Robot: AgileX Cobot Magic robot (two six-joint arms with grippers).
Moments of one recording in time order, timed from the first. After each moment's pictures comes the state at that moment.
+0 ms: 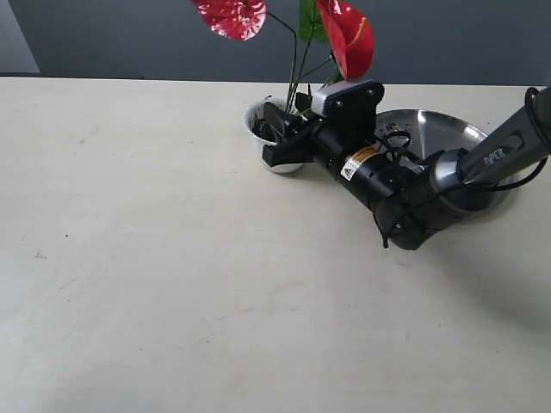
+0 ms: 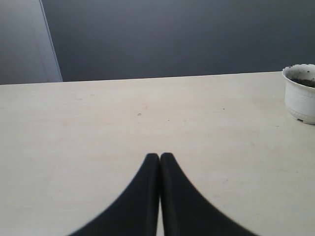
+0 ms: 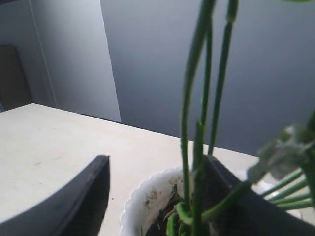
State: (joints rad) left arm -0.07 -0.01 0.00 0.08 0.26 -0.07; right arm 0.48 2.19 -0.94 -0.15 -1.19 0.16
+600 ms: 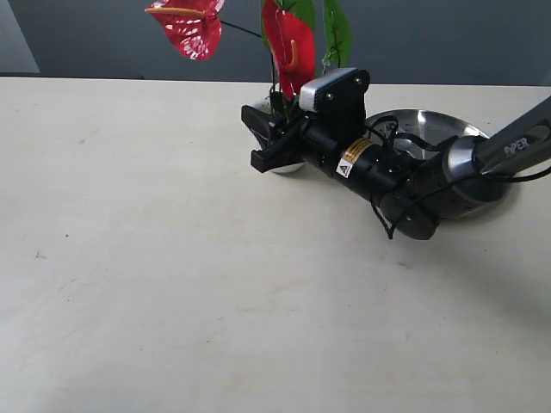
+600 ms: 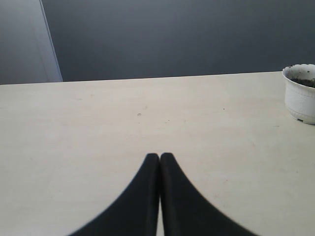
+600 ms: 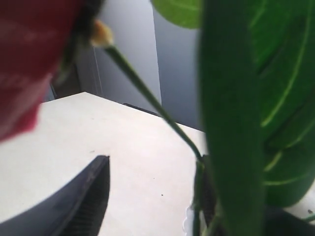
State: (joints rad) left arm -0.07 -0.01 0.00 0.08 0.26 -0.07; right arm 0.48 2.12 -0.93 -0.34 -1.12 0.24
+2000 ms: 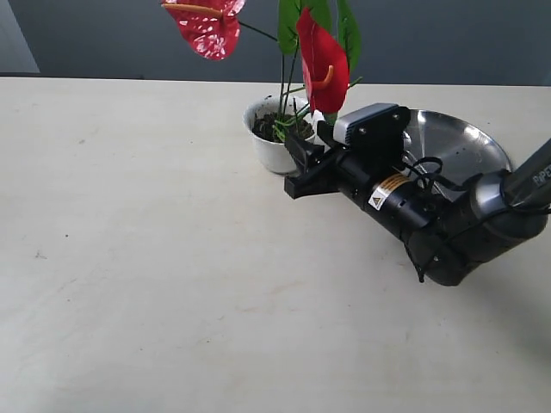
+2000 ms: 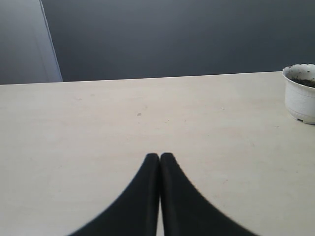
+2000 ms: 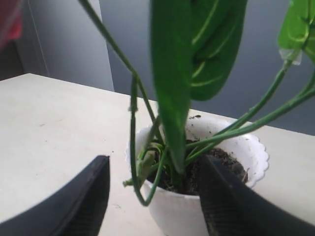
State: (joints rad) left arm -0.07 -0.01 0.00 0.08 0.26 -0.07; right arm 0.48 2.08 -0.71 -0.12 -1.21 0.11
